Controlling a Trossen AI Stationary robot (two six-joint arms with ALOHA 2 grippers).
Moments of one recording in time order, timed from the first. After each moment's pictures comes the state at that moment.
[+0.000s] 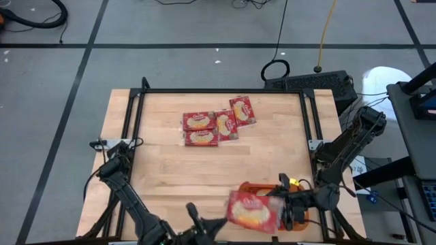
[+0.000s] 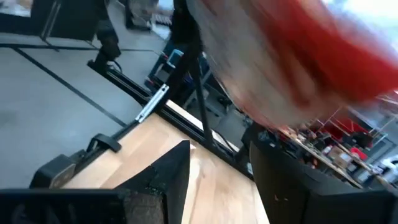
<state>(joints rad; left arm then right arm) -0.85 2.17 2.12 -0.48 -1.26 -0.15 0.93 1.29 0.69 0.59 0.78 -0.54</state>
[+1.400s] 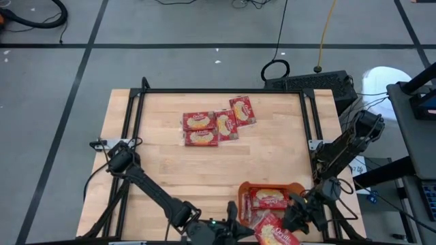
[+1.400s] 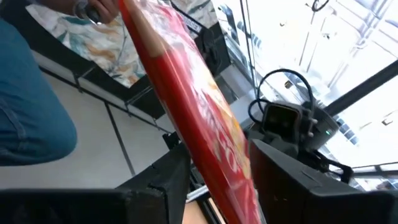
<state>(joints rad) -0.67 2.17 1.84 0.13 -0.57 0.46 1.01 1.37 0.41 1.15 0.29 -0.97</state>
